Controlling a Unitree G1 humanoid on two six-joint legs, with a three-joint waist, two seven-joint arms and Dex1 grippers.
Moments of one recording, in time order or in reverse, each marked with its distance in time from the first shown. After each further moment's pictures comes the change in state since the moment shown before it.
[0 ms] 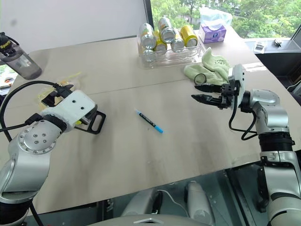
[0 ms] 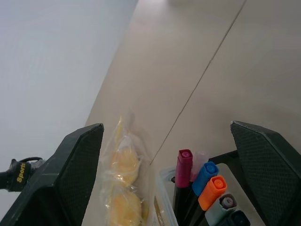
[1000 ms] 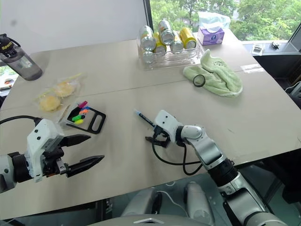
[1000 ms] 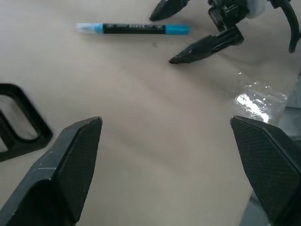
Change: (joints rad) left arm 0.420 0.030 0.674 -0.143 -0.992 0.252 -0.482; right arm 0.229 0.377 0.502 -0.373 -0.471 0.283 -0.657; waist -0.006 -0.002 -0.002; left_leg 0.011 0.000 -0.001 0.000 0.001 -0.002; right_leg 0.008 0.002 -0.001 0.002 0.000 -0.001
